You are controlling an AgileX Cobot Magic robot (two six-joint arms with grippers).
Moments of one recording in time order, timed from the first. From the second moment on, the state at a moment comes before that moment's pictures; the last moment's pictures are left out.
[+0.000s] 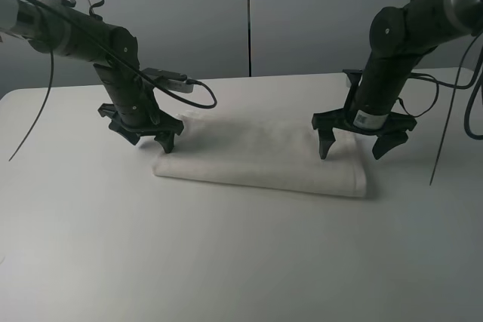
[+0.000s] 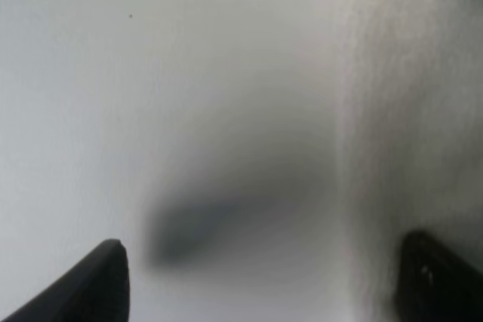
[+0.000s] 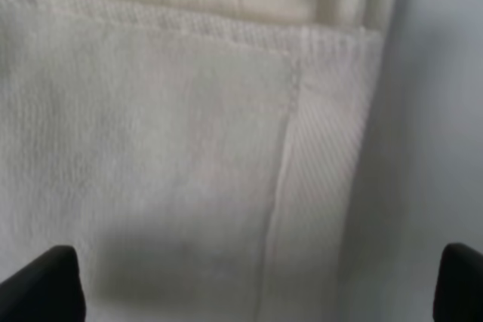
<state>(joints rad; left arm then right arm) -0.34 2.20 -1.45 0.07 0.76 -0.08 0.26 2.04 -1.20 0.07 0.81 0.23</state>
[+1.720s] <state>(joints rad) -0.34 2.20 -1.45 0.07 0.76 -0.07 0.26 1.99 -1.21 0.16 0.83 0.12</state>
